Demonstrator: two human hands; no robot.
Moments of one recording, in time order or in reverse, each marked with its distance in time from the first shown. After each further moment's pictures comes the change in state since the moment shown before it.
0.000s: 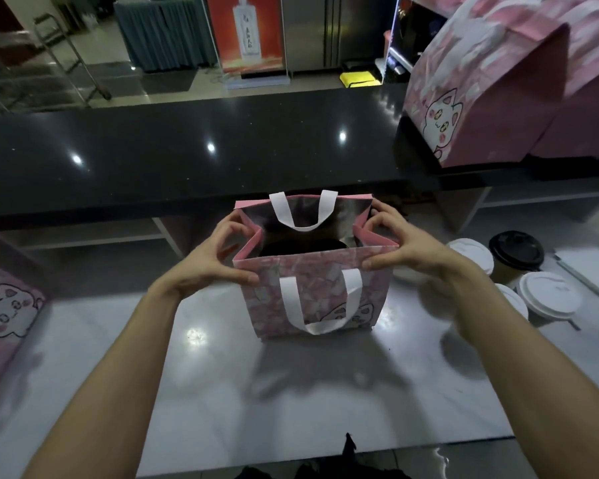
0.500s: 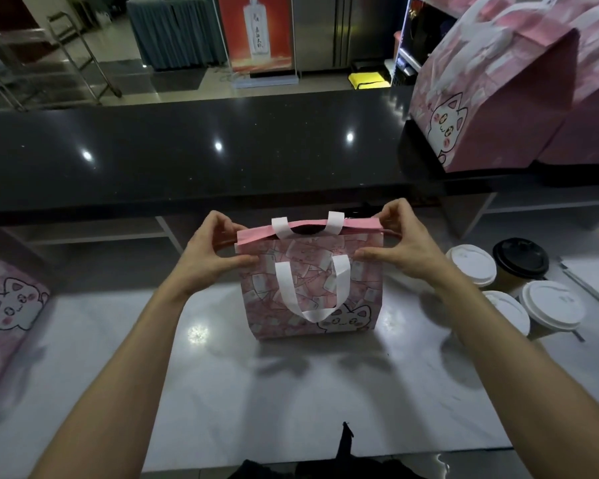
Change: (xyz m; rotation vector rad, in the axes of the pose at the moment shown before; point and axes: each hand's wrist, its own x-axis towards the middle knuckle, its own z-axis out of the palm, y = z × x) left_hand 0.002 0.001 0.011 0.111 0.358 0.043; right_hand 0.010 0.008 0.009 0.014 0.323 -0.019
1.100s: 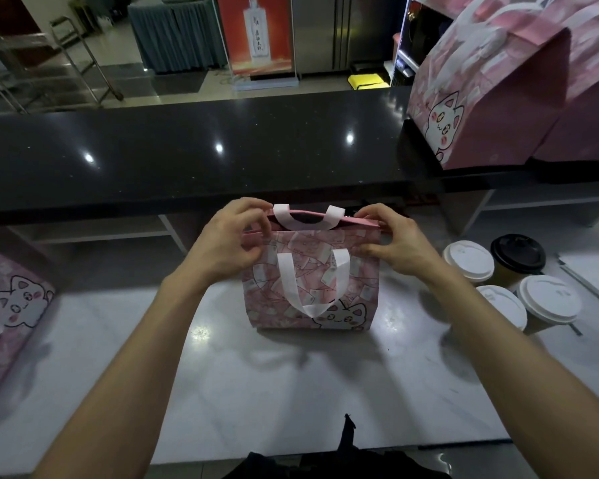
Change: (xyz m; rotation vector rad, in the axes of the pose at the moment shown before) left_hand -0.001 0.057 0.014 0.546 0.002 0.330; right_hand -0.004 -0.017 0.010 -0.179 -0.030 -0.020
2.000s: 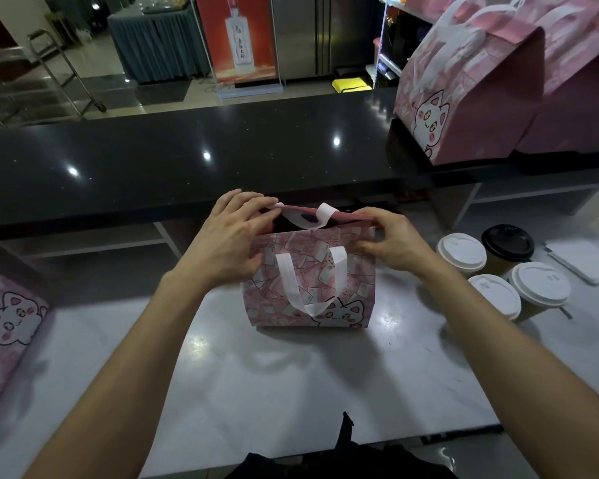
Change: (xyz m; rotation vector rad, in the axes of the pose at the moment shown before) left_hand 0.003 0.016 -0.015 0.434 -0.031 0.243; right_hand -0.001 -0.004 0.007 -0.049 0.025 -0.003
